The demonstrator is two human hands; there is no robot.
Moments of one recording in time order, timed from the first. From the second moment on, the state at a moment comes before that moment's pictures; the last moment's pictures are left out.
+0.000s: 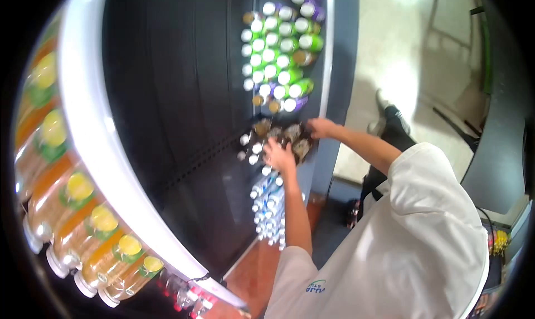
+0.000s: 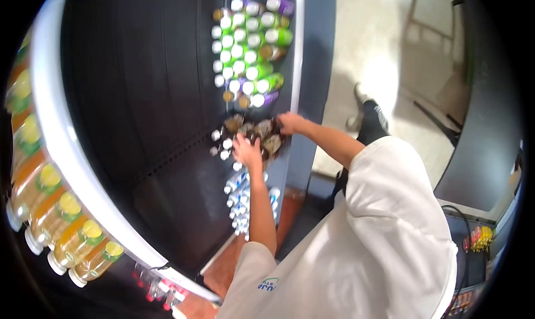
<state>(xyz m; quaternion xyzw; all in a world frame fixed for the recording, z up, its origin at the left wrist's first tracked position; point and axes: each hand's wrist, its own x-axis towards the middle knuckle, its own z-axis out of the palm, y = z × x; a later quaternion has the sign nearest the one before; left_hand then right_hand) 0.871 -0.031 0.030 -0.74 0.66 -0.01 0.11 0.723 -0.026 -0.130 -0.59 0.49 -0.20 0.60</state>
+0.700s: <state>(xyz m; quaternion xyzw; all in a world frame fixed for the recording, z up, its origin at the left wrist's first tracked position) 0.821 0.170 -0.105 -0.36 0.86 0.36 0.02 0.619 0.628 -0.129 0.07 0.91 -0.21 0.36</state>
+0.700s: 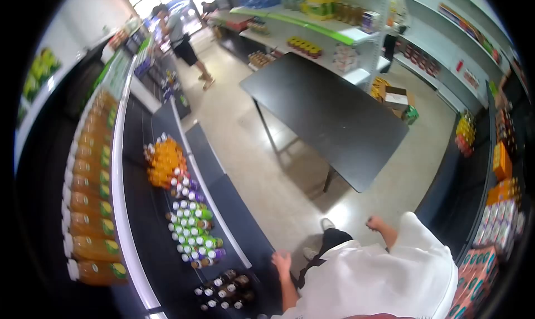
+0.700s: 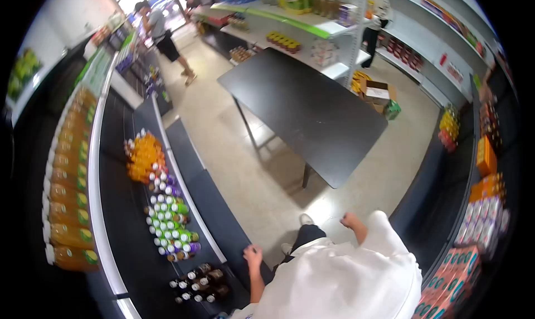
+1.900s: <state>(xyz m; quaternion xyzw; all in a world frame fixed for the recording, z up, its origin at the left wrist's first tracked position) 0.342 0.730 -0.085 0.11 0.77 0.34 0.52 0.826 0.938 -0.162 0.68 0.44 -0.58 0.05</state>
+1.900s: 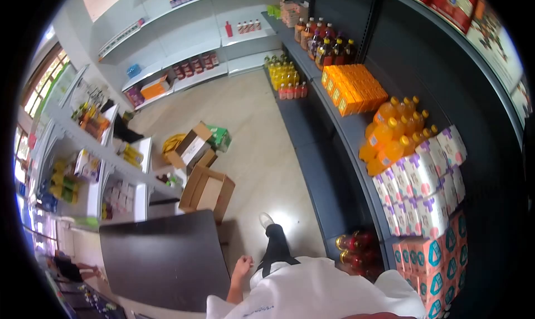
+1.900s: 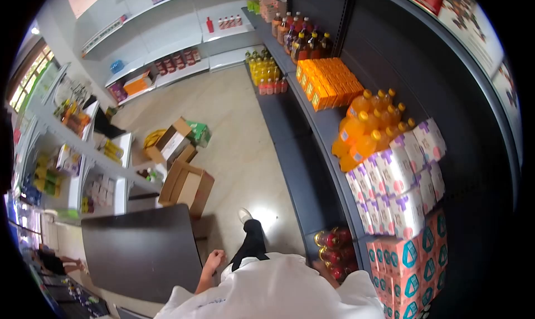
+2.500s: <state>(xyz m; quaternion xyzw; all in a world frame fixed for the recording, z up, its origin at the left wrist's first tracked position) 0.093 1.271 0.098 0.25 0.60 0.58 0.49 0.420 1.316 0.092 0.55 0.66 -0.30 -0.40</state>
